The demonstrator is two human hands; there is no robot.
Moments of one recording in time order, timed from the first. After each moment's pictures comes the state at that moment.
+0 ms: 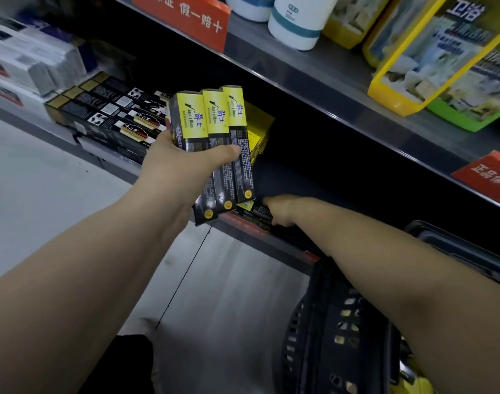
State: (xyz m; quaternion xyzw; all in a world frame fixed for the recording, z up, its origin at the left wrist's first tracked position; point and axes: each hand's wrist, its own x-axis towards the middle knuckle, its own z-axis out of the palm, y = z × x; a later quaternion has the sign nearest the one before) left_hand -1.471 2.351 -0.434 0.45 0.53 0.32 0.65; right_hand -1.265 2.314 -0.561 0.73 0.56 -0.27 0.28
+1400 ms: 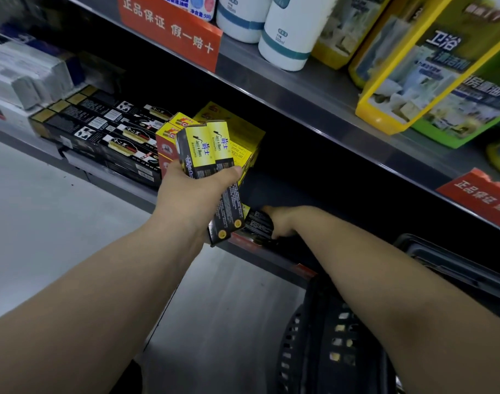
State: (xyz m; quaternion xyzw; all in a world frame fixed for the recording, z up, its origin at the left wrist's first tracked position) left_hand -1.451 2.344 -0.452 0.40 0.51 0.34 0.68; right_hand -1.247 2.314 -0.558 0.76 0.48 -0.37 0.24
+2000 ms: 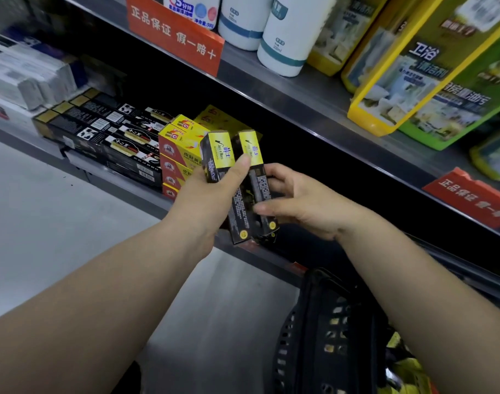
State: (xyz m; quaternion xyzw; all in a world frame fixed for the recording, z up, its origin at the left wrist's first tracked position) left_hand -1.450 2.330 -0.445 0.41 0.47 0.26 0.74; right_hand -1.304 2.268 -0.423 0.66 0.41 -0.54 -0.33
